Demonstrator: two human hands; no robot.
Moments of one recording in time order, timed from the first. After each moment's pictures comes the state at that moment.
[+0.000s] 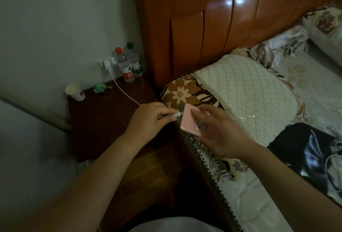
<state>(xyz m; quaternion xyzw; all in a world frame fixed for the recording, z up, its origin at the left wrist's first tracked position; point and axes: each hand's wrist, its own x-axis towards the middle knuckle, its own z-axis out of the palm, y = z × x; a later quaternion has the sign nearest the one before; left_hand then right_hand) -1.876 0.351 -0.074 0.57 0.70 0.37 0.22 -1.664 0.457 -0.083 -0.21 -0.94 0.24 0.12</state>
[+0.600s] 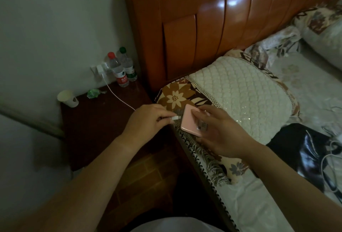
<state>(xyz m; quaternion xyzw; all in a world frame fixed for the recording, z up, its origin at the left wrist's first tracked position) -1.882 0.378 -0.076 0.62 0.70 0.29 0.19 -1.657 0.480 -0.077 -0.23 -0.94 0.23 0.10</state>
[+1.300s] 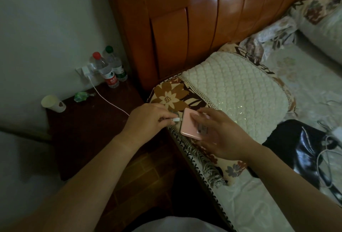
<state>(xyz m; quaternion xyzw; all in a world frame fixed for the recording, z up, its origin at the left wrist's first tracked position) -1.881 0.427 -0.081 0.66 0.68 0.24 0.21 -1.651 0.515 -0.086 -0.24 -0.94 0.23 0.07</state>
